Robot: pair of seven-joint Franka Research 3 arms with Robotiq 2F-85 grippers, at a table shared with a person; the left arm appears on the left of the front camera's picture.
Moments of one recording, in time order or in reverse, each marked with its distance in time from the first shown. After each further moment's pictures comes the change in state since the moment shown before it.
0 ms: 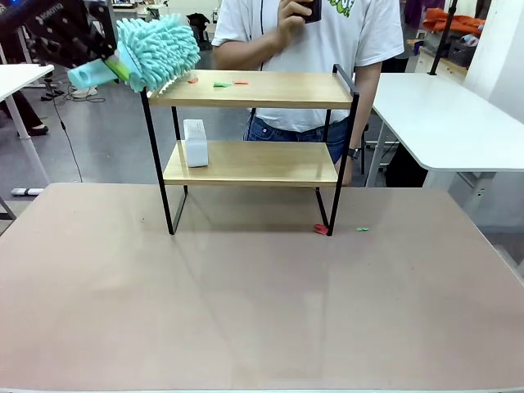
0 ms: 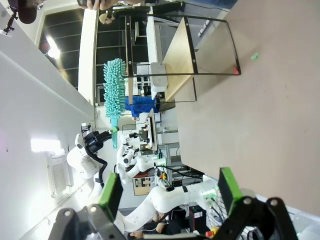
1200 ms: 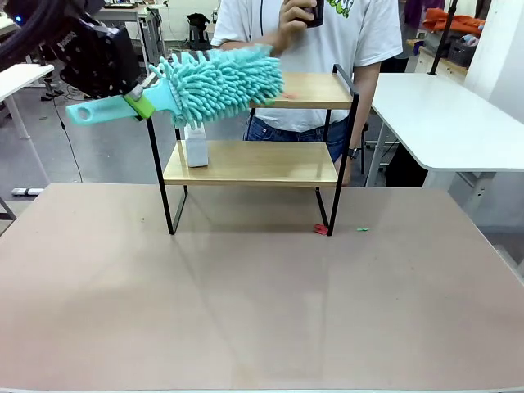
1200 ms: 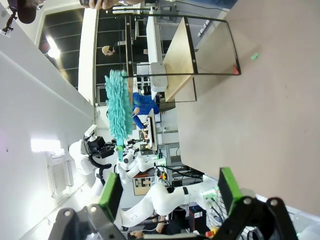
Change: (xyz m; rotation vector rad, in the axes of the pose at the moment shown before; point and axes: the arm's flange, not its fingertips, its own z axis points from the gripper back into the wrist) left arm -0.025 -0.013 -0.016 -0.288 0.346 -0.418; right arm 0.000 0.000 0.000 0.000 0.000 0.000
